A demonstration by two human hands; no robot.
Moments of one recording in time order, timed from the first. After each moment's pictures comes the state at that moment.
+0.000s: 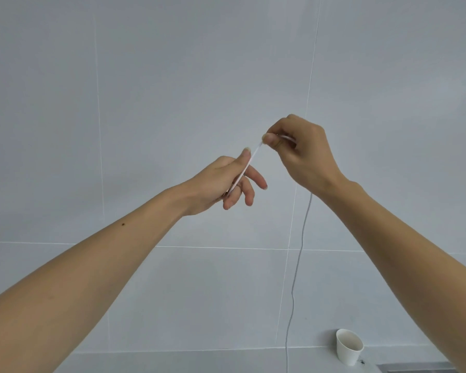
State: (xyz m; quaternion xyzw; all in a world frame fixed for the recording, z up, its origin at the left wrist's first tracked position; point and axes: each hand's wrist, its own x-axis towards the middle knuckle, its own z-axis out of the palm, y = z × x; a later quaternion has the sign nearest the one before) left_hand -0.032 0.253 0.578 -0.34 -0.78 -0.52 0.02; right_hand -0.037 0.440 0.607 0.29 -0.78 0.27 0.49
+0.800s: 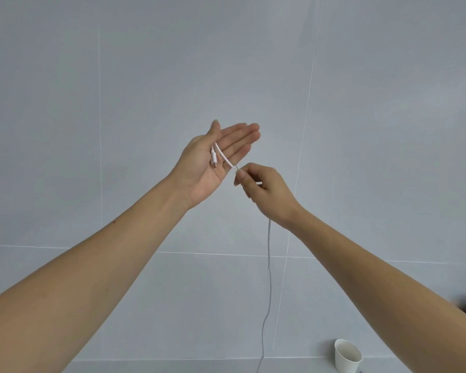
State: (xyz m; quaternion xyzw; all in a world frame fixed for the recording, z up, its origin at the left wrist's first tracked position) left_hand -0.038 0.250 0.602 -0.37 -0.41 -0.83 -0.04; right_hand -0.062 0.407 0.560 0.31 -0.81 0.40 0.31
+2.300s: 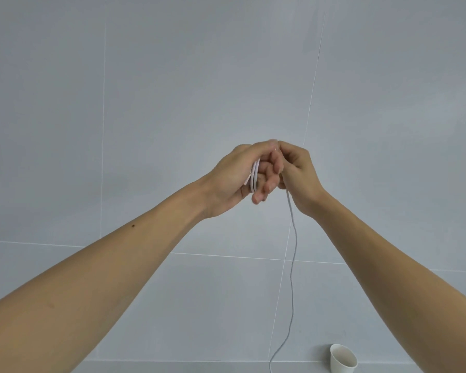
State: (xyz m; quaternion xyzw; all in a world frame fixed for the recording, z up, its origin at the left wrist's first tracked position) left_hand -0.001 0.276 0.600 -0.43 -0.64 -0.64 0.00; right_hand -0.052 0.432 0.594 0.34 -0.72 0.52 0.30
